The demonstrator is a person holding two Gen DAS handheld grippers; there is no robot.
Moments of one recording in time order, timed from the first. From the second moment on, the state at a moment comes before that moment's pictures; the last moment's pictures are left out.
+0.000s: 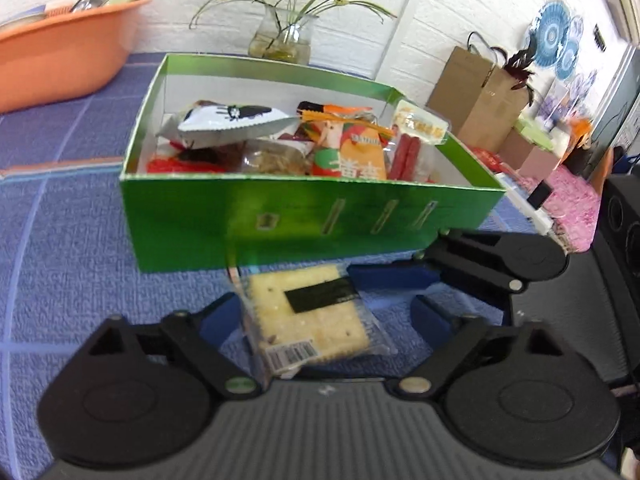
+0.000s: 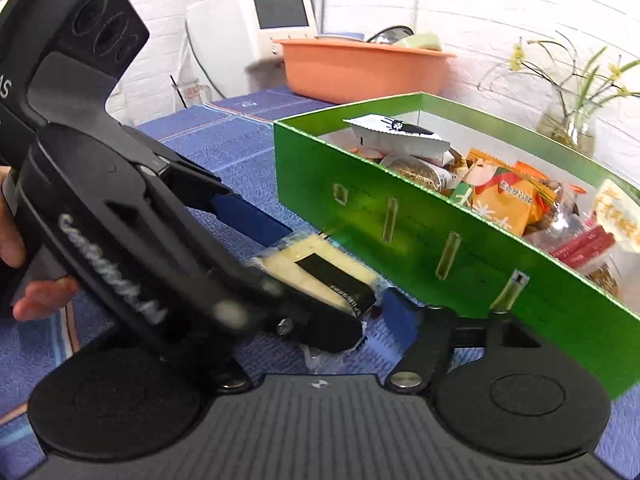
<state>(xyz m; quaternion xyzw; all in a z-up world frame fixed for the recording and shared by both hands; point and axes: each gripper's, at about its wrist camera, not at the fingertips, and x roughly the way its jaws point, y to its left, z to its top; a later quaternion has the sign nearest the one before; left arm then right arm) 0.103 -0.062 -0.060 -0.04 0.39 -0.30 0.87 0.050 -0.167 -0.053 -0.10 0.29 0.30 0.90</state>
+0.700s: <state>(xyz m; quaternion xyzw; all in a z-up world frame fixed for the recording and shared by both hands) 0.024 -0.039 -0.016 -0.01 0.30 -0.27 0.91 -0.003 -0.148 -0.022 -0.05 0.22 0.29 0.93</state>
